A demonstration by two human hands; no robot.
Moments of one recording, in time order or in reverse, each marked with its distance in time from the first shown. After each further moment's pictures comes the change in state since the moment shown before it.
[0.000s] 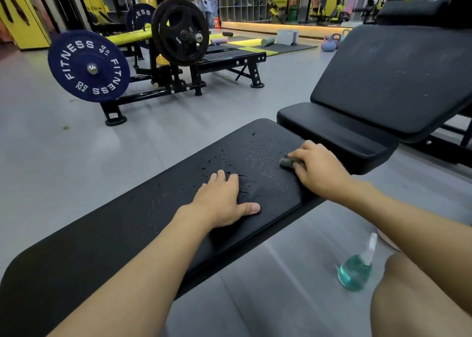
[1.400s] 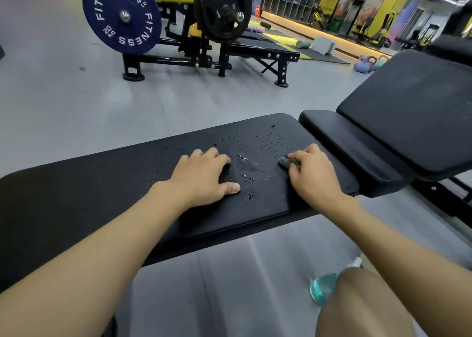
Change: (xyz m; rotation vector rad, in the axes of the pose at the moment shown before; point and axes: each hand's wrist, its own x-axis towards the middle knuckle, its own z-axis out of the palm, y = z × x) left_hand -0.017 -0.037 0.009 -0.014 0.198 -0.060; right_hand 0.004 -0.033 0.015 -0.014 0.029 -0.011
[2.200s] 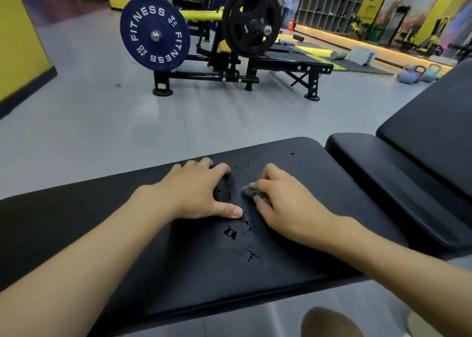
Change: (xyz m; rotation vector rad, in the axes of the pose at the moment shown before) left_hand 0.058 -0.022 -0.020 0.076 -0.165 -0.127; right_hand 0.054 -0.031 0.028 0.188 -0.265 -0.511
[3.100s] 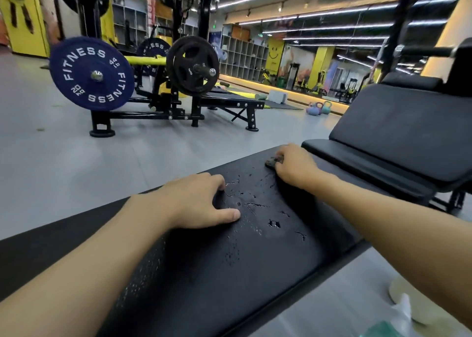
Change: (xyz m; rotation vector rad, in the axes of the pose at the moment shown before) left_hand -0.012 -0.064 0.010 -0.022 0.154 0.344; right_hand 0.058 0.006 0.010 -0.181 0.249 0.603
